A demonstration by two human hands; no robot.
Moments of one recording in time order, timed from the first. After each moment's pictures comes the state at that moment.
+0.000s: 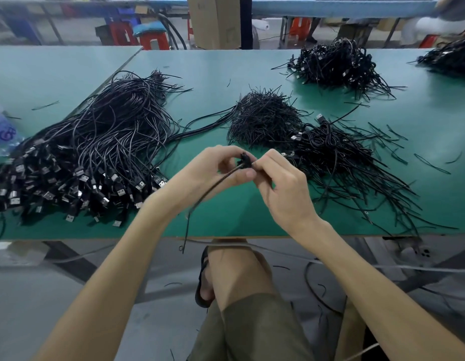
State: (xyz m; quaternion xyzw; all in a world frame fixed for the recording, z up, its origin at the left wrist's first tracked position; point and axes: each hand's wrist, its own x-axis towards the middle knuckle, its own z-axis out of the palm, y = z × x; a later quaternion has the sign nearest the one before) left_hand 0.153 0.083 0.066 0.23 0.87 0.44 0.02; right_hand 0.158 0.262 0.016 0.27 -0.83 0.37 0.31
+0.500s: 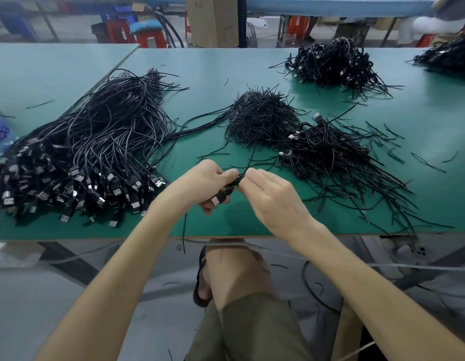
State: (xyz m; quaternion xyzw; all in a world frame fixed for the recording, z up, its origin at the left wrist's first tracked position) left_hand 0.138 0.086 0.048 -0.01 0.89 0.43 0.17; right_hand 0.158 0.260 0.000 0.37 -0.84 0.15 0.37
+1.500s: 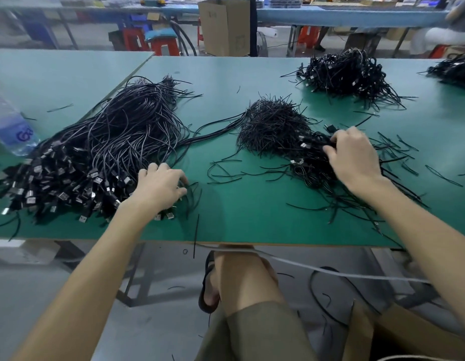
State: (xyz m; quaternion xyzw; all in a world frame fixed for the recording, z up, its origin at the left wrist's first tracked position) left_hand 0.122 -0.008 0.021 -0.05 1.00 0.00 0.06; right_hand 0.066 0.363 0.040 0.00 -0.97 0.10 0.20
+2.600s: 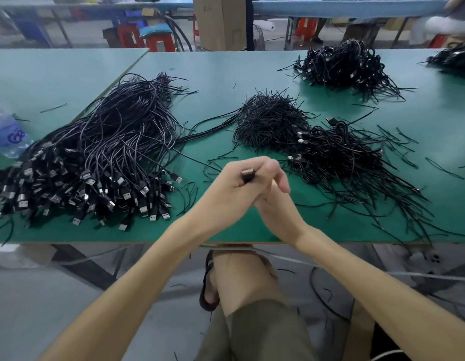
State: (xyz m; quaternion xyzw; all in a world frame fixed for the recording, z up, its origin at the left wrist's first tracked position) left_hand 0.193 0.115 0.075 0.25 0.78 0.58 -0.01; right_hand 0.164 0.246 0.002 0.23 -0.86 0.45 0.07
